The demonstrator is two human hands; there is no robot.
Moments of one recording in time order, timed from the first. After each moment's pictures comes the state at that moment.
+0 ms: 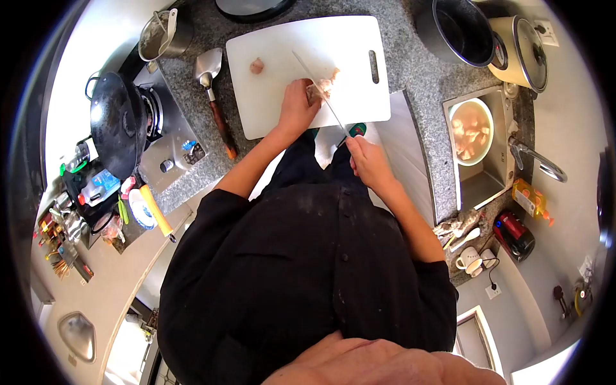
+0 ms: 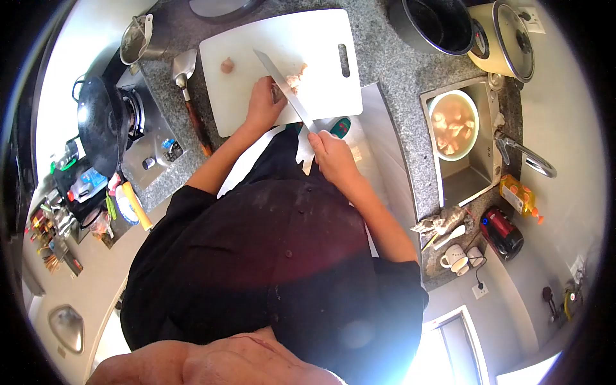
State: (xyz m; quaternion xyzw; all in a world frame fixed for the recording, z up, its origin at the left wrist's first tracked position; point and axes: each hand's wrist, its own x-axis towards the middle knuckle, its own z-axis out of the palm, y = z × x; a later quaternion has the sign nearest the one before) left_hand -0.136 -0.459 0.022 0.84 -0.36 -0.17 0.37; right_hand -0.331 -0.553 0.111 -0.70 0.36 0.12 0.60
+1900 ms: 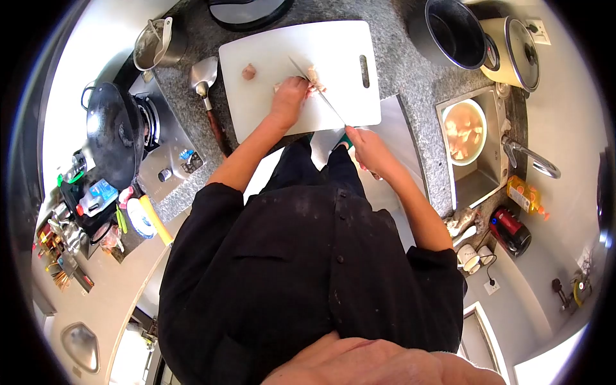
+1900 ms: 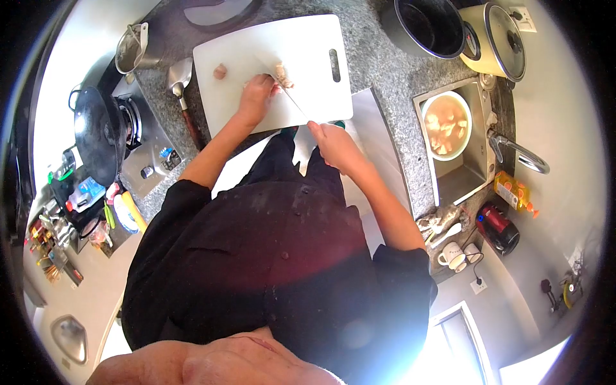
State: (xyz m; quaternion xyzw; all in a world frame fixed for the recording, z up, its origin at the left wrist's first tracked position) left_hand -0.094 -0.474 0.003 0.79 -0.53 -0.07 0.31; right_hand -0.291 -0.593 0.140 -0.69 0.39 0.28 0.55
